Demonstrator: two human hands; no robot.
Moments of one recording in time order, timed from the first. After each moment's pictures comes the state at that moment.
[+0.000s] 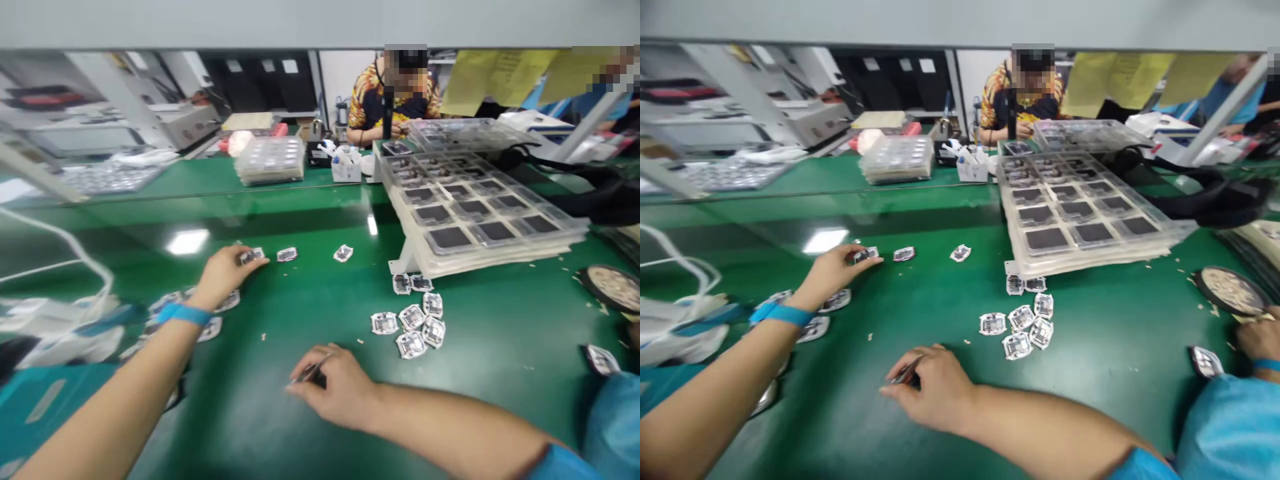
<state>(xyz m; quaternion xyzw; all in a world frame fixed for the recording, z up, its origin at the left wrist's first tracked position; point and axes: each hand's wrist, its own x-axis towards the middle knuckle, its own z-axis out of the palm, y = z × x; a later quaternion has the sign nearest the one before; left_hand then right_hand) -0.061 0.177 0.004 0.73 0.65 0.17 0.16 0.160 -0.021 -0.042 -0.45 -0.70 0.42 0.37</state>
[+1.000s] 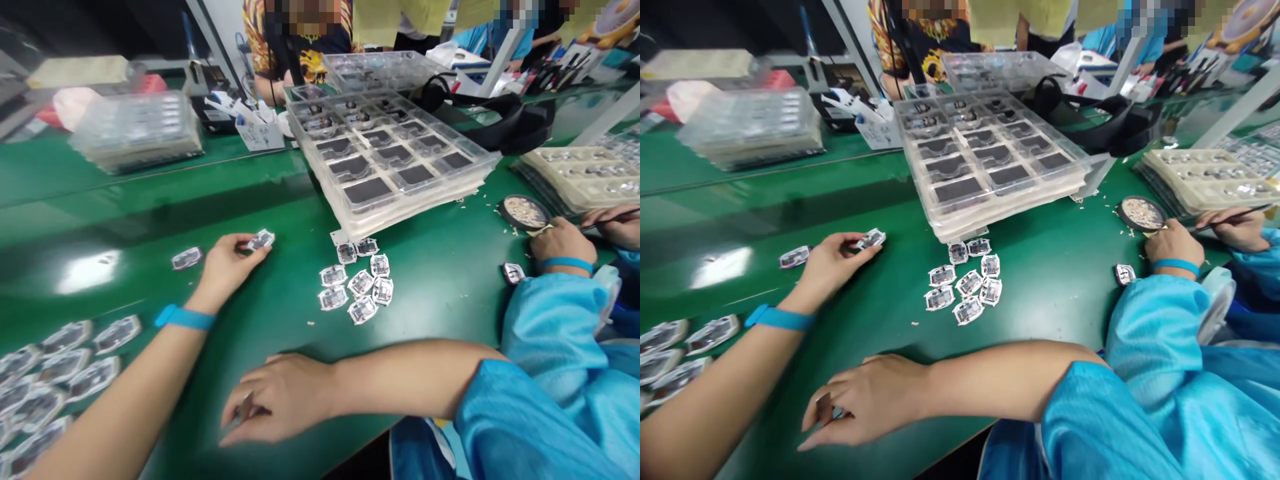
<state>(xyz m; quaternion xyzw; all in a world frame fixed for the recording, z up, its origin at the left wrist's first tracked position) 0.065 0.174 -0.039 0.70 0.58 0.29 0.29 0.165 -0.020 -0.036 -0.35 -0.81 0.40 0.24</state>
